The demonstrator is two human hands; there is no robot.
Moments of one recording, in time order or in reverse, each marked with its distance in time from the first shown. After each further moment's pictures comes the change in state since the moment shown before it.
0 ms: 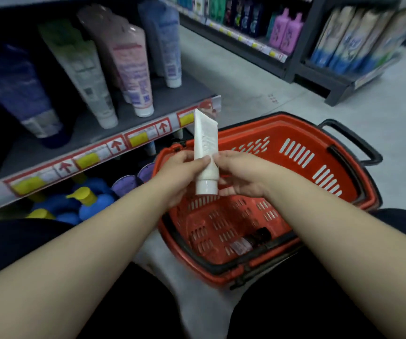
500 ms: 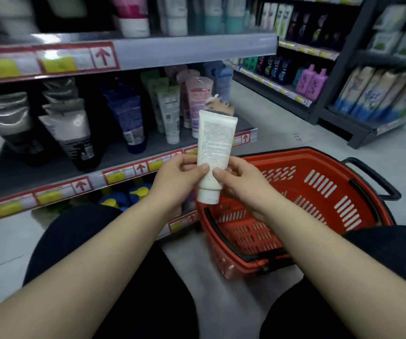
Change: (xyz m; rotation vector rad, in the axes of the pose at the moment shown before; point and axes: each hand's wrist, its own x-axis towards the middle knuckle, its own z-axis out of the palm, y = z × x) left_hand -0.117 0.038 -0.074 0.049 0.235 0.297; right_hand -0.073 -0.008 0.104 -0.054 0.011 -0.548
